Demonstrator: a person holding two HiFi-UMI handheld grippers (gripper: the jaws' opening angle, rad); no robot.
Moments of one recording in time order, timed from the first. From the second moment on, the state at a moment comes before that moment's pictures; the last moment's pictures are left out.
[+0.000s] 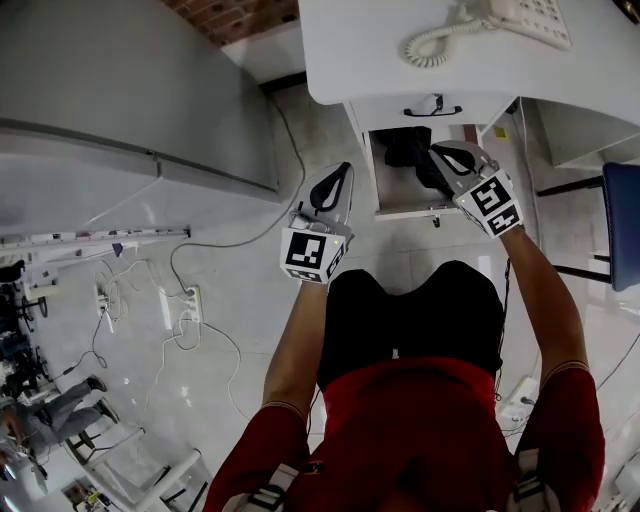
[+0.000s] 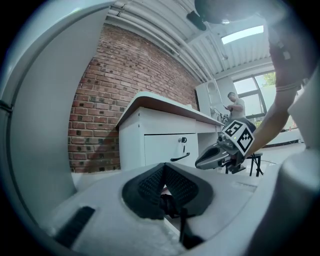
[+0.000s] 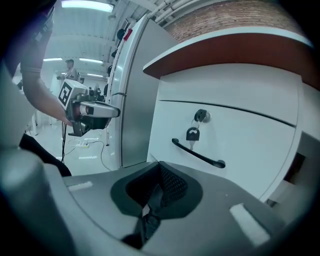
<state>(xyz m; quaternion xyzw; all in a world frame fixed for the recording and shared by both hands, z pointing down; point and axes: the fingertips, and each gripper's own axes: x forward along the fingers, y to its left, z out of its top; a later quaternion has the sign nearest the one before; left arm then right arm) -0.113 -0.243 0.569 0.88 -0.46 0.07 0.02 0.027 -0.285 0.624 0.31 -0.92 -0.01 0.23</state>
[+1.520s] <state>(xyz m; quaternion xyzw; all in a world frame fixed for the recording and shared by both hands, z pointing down) -0.122 -0.262 0.700 0.89 -0.46 0.04 -0.02 0.021 -0.319 0.838 0.20 -0.88 0.06 0.43</state>
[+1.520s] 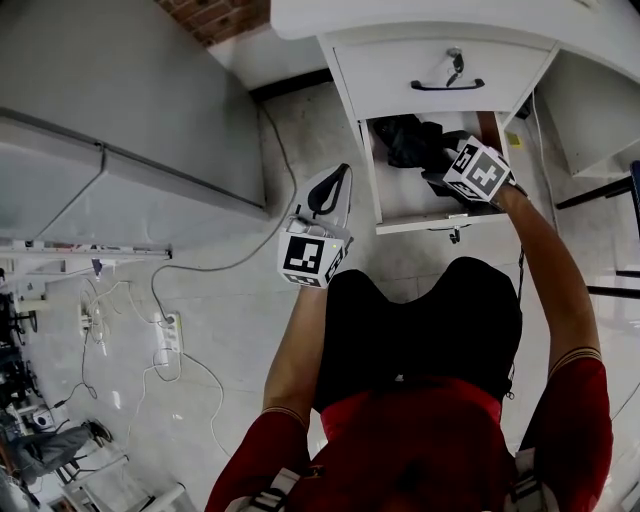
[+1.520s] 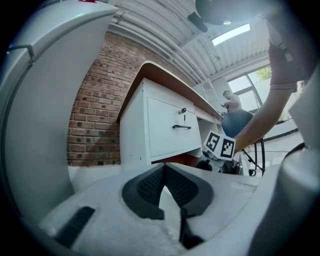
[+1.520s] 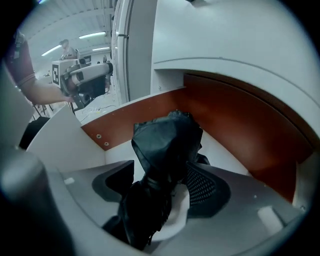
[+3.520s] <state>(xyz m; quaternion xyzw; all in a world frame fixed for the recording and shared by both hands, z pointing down) -0.146 -0.235 0.698 0.88 -0.47 0.01 -0.04 0.035 -0.304 0.821 0.20 -0.81 -0.02 0.56</state>
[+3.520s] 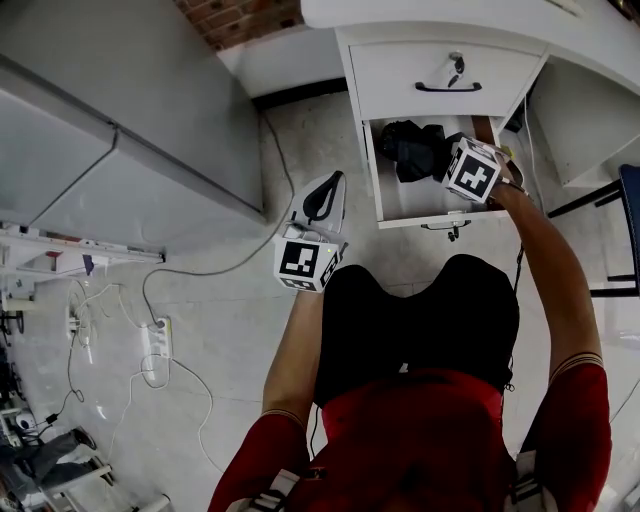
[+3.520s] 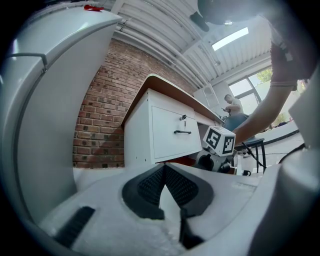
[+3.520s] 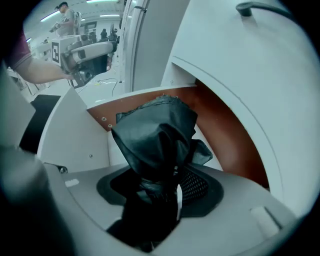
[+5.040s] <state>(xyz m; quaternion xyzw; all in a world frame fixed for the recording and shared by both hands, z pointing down) -0.079 -0.212 0.588 0.89 -0.45 0.01 -0.05 0.053 -0.189 0.634 0.22 -0.93 -0.03 0.30</state>
